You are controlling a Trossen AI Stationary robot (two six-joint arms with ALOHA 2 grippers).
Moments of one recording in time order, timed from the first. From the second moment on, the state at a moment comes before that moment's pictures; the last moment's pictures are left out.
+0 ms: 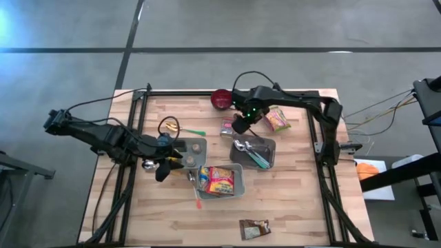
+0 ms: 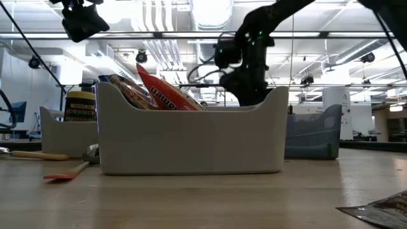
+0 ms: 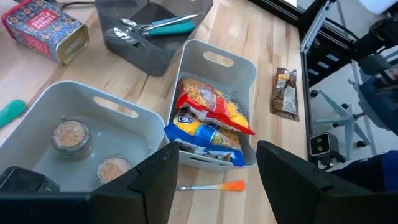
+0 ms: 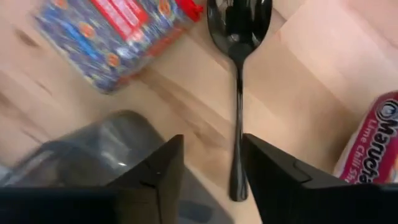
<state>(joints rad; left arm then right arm) -0.29 0.94 0.86 -0.62 -0.12 -0.61 -0.42 1.95 1.55 -1.06 -0.08 0.48</state>
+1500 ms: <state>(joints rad) -0.29 0.94 0.86 -0.59 -0.12 -0.63 -0.46 2.16 1.55 -1.02 -0.04 0.39</state>
